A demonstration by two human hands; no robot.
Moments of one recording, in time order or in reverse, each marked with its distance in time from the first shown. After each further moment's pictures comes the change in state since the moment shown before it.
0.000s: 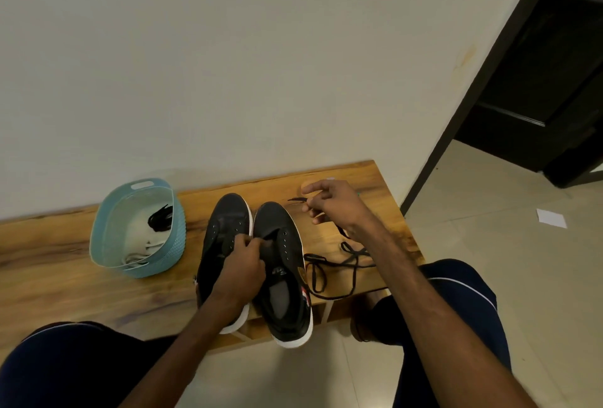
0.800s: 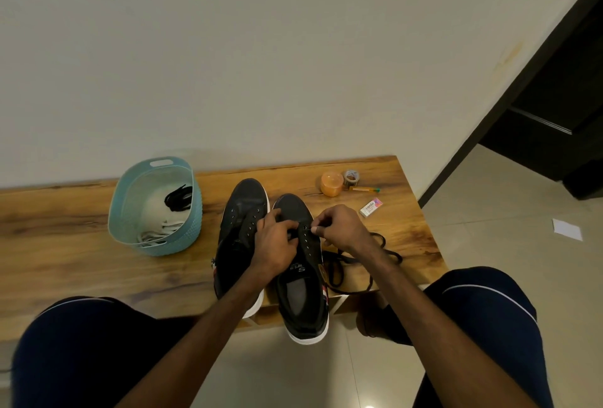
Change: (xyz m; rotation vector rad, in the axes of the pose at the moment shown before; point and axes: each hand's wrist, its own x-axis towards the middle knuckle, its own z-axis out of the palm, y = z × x) left_hand 0.035 0.006 0.018 -0.068 0.028 -0.040; right_hand 0.021 0.062 0.039 -0.580 -0.020 0.054
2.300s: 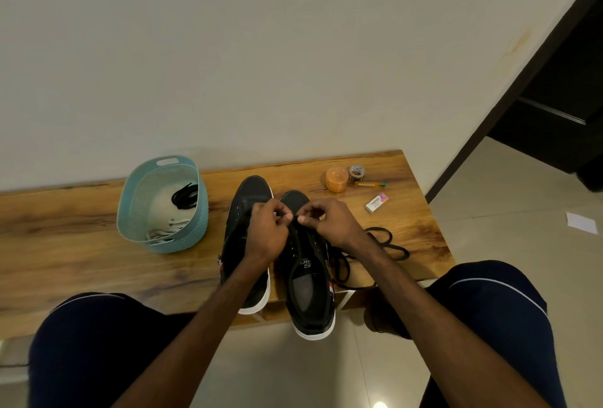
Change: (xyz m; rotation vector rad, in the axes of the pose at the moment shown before) left_hand -0.002 -0.006 -0.019 -0.440 0.189 -0.043; right_hand 0.003 -0.004 0.015 0.150 -0.032 -0.255
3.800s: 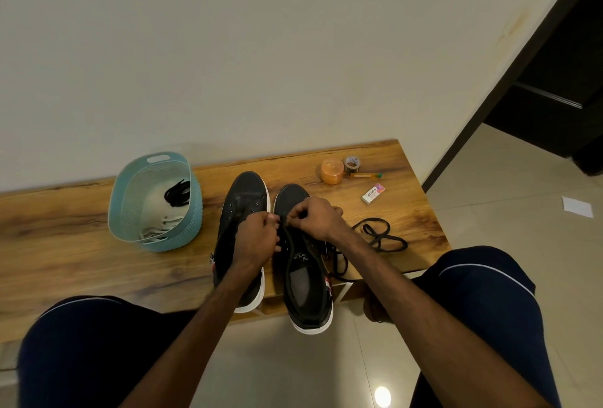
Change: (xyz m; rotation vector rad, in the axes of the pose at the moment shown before) left_hand -0.013 -0.009 -0.002 0.115 -0.035 -0.134; right_hand 0.015 -0.003 0.019 -0.285 -0.085 0.146
